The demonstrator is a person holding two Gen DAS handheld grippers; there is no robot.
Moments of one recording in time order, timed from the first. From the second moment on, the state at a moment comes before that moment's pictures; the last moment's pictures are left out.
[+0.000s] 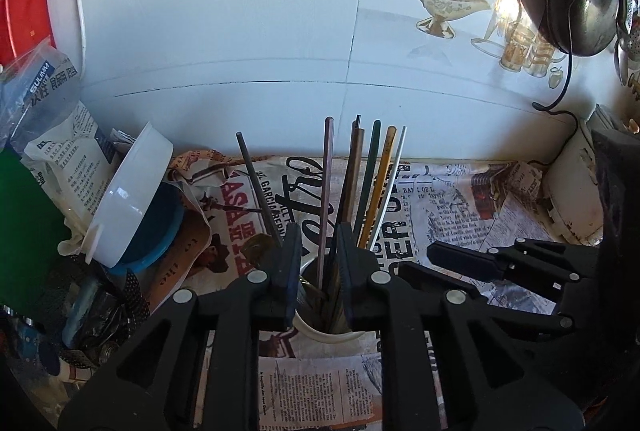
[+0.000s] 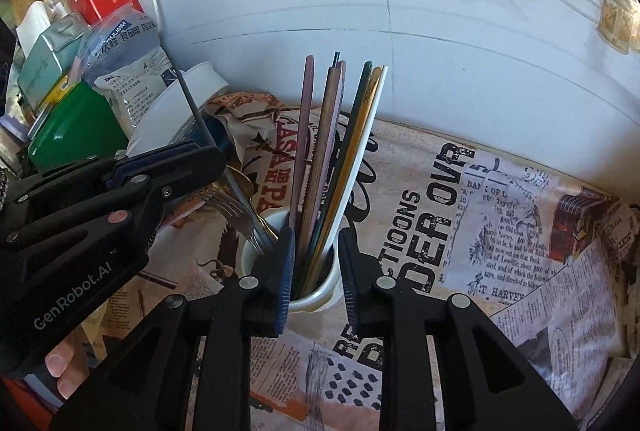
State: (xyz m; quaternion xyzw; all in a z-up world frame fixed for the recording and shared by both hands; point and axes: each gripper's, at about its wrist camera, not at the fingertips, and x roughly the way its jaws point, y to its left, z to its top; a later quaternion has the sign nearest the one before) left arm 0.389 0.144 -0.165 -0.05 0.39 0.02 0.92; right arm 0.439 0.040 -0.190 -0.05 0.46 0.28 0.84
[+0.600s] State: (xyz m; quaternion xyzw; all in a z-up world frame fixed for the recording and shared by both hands) left arm 0.234 0.057 -0.070 -0.05 0.26 0.07 0.96; right arm 0.325 -0.070 -0.071 -0.04 0.29 0.33 0.90
